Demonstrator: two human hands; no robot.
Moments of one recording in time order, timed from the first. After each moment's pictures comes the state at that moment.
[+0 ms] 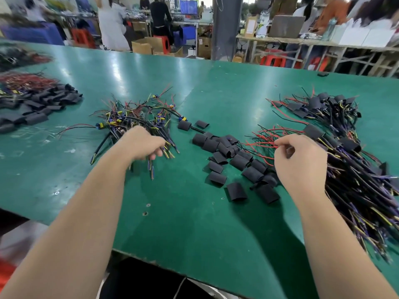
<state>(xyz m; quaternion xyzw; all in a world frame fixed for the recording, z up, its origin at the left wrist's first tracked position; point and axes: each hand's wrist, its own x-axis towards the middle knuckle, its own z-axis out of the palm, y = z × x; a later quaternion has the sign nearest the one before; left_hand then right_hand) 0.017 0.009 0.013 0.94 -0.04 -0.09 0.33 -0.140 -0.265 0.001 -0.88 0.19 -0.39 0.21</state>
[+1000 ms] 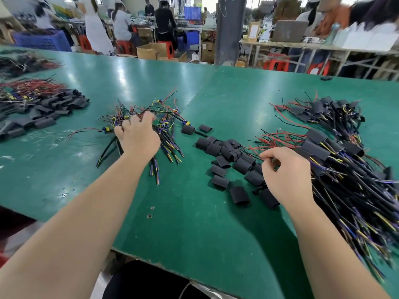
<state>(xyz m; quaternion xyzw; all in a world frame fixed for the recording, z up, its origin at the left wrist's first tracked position) 0.059 0.001 -0.018 0.97 -0.03 0.22 0.10 -0.136 -0.255 -0.019 -0.89 0.12 -0.36 0.25</state>
